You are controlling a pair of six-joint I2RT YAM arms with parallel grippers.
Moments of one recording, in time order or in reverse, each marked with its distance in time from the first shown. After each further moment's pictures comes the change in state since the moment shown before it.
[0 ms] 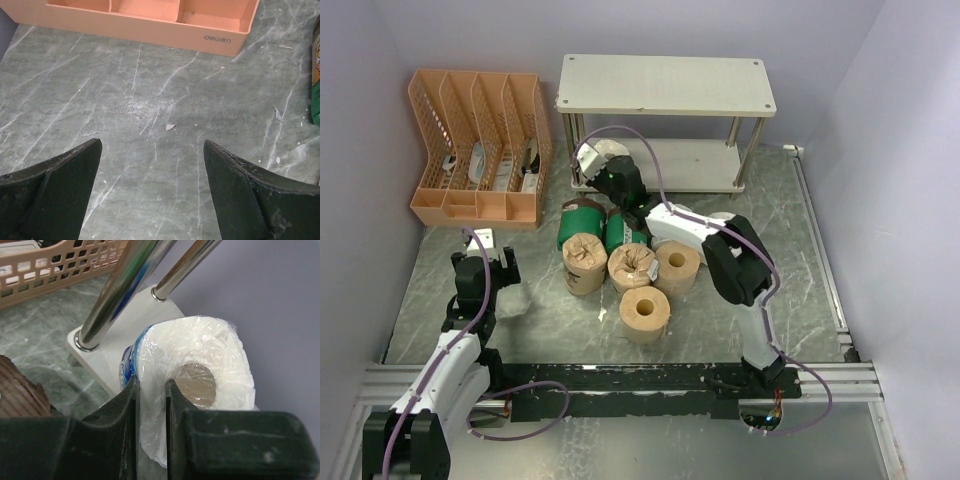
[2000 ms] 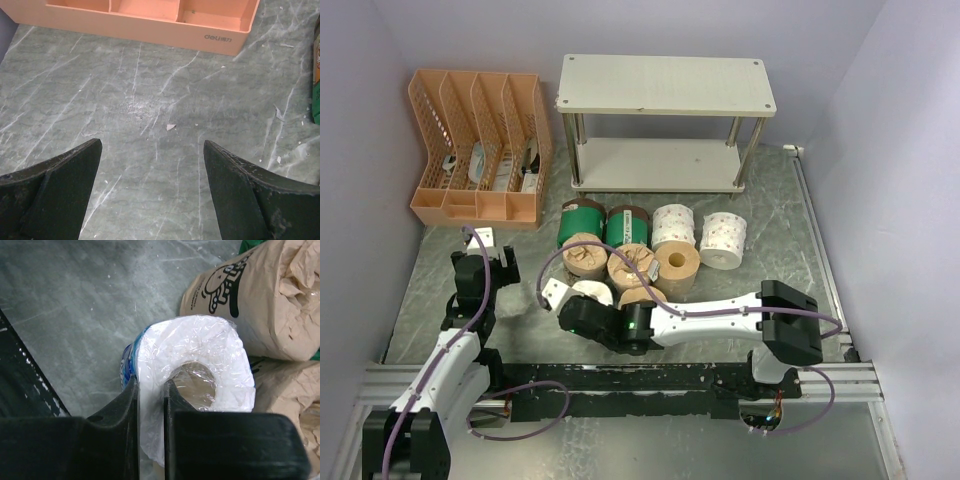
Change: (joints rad) left arm 0.009 0.008 0.015 -0.015 0.002 0.006; right arm 0.706 -0.407 -0.433 -0.523 0.304 0.586
